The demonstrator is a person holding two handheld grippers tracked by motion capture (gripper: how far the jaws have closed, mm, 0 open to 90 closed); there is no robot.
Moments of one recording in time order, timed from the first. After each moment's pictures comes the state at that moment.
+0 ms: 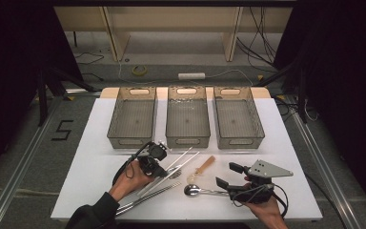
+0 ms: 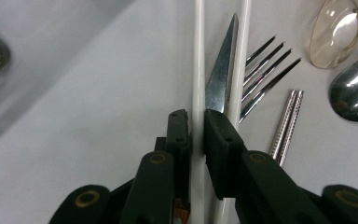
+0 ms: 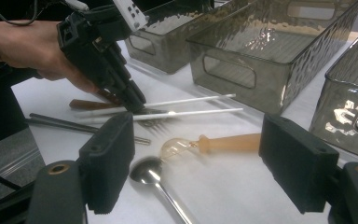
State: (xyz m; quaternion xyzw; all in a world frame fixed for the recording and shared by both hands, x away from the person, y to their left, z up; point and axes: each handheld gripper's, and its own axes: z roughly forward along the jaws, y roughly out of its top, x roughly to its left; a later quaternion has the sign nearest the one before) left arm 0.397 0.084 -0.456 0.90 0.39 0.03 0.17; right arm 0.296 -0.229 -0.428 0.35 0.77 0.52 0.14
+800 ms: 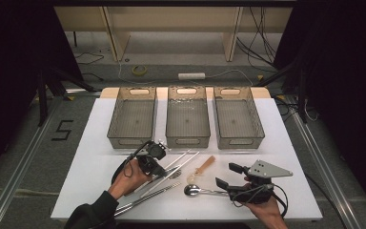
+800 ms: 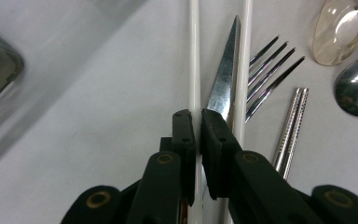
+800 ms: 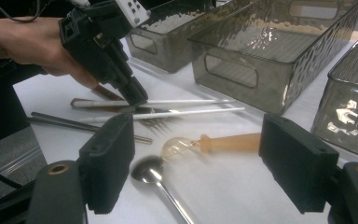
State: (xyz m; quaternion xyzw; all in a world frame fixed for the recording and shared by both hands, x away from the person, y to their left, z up) left arm 0.398 0.088 -0.452 0.91 0.38 0.04 0.18; right arm 0.295 -0.229 -0.428 0.35 0.77 0.52 0.13
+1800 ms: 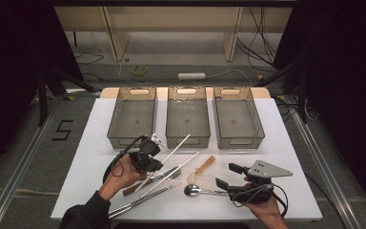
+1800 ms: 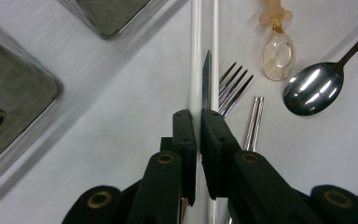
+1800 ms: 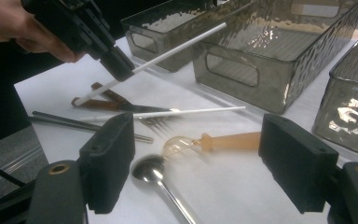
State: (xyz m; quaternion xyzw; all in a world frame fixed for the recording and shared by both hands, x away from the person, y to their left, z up) left arm 0.385 0.105 -0.410 0.90 0.36 0.06 0.23; right arm 0.295 -0.229 -0.428 0.35 0.77 0.52 0.13
